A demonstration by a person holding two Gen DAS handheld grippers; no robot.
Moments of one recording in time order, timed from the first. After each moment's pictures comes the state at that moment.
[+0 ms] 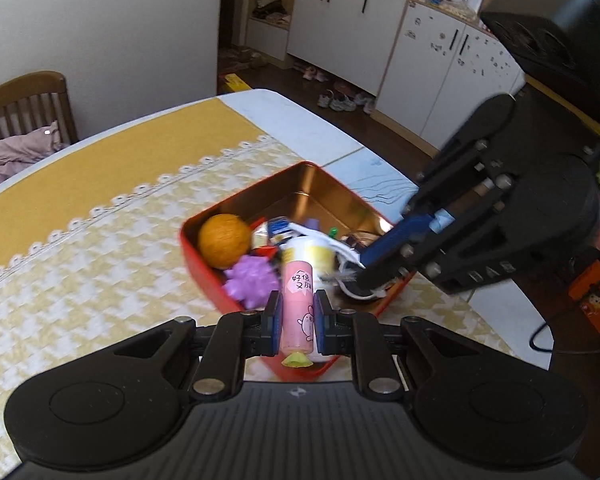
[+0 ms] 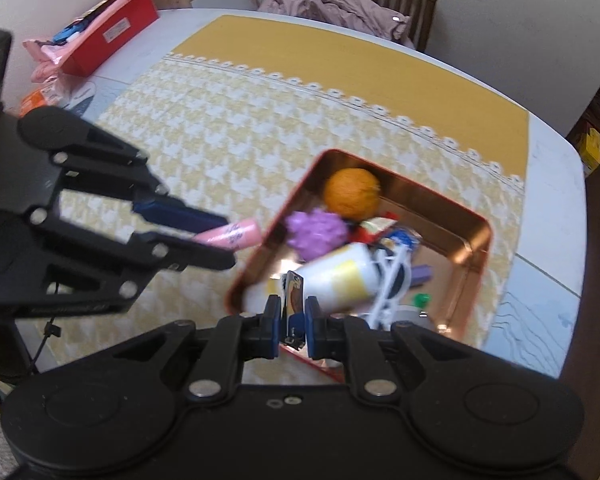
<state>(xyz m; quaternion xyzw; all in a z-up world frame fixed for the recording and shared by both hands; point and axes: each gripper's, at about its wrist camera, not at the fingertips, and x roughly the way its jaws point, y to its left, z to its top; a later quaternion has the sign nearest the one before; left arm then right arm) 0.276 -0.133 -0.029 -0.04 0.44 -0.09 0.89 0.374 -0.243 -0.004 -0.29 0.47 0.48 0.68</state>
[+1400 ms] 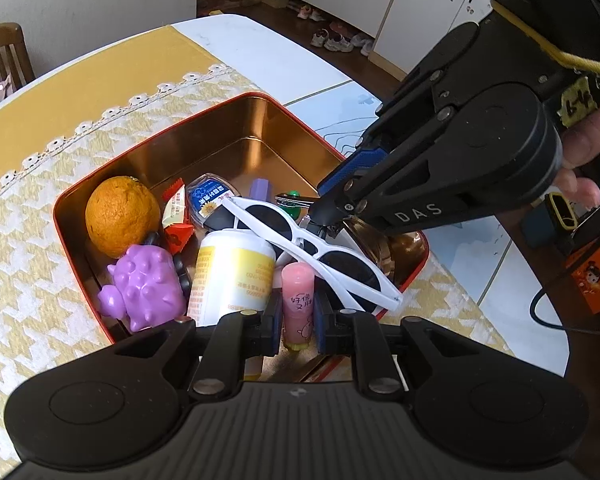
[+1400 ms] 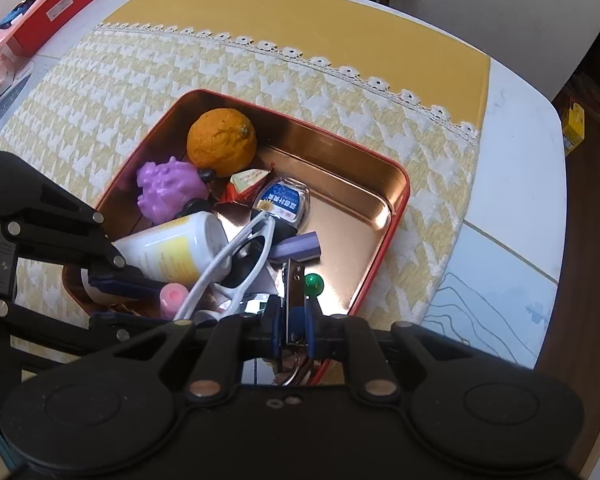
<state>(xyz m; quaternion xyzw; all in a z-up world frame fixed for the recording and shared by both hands) 0.352 -0.187 -0.101 -0.05 0.52 -0.09 0.85 0.449 -0.267 -0.065 -0.31 0.49 0.44 0.68</state>
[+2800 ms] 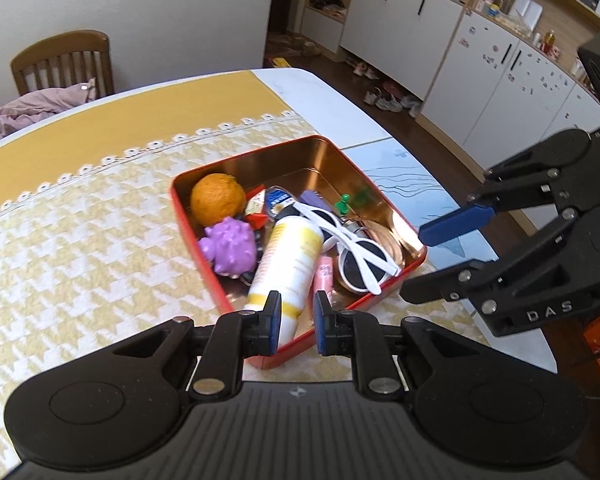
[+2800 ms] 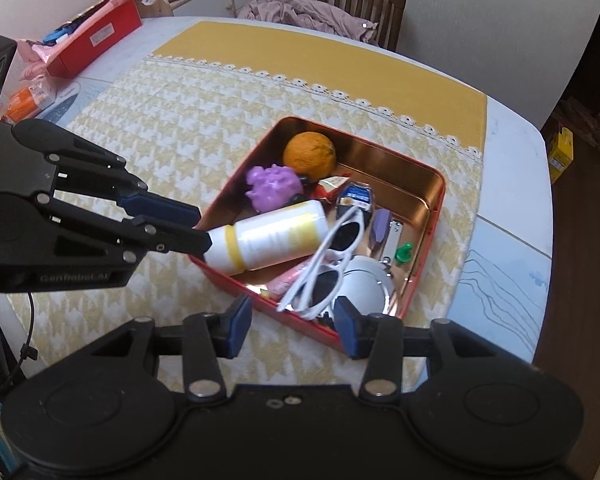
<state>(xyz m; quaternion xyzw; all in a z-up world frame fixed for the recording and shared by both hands) 0.264 -0.168 -0.048 -0.09 0.45 0.01 0.89 0.347 -0.304 -0.018 -0.28 0.44 0.46 0.72</state>
